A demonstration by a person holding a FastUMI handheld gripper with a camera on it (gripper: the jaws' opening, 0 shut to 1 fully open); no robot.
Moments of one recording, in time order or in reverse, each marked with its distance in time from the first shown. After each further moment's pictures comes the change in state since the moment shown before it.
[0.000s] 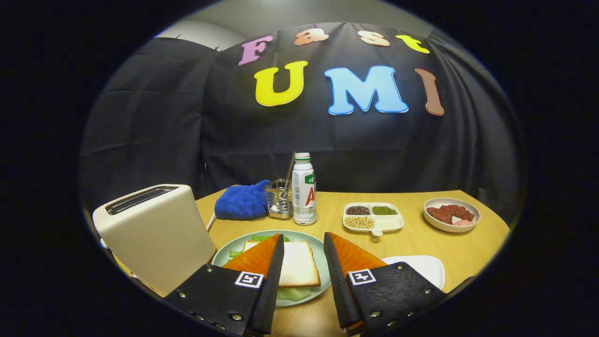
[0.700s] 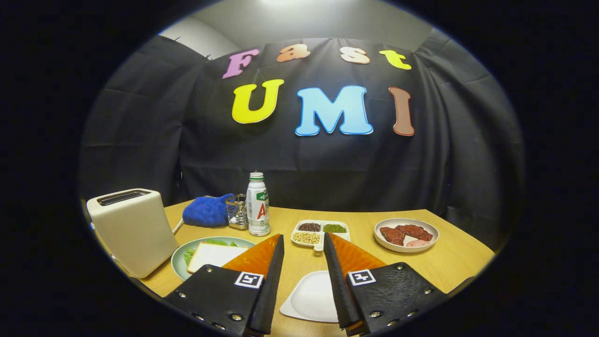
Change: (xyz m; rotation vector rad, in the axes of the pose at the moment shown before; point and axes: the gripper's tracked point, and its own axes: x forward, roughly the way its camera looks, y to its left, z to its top) arm -0.035 -0.100 0.018 0.010 -0.085 -0.122
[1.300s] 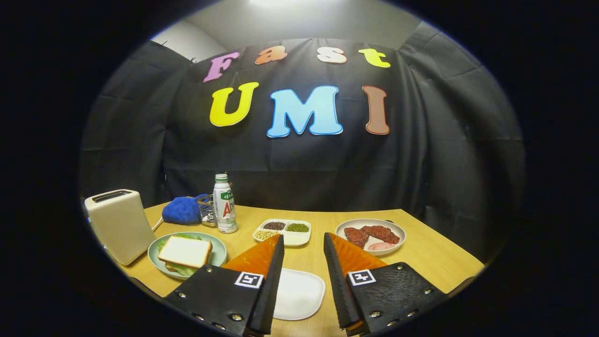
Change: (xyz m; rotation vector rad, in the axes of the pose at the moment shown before) arm -0.019 -0.095 0.003 0.011 0.004 -0.078
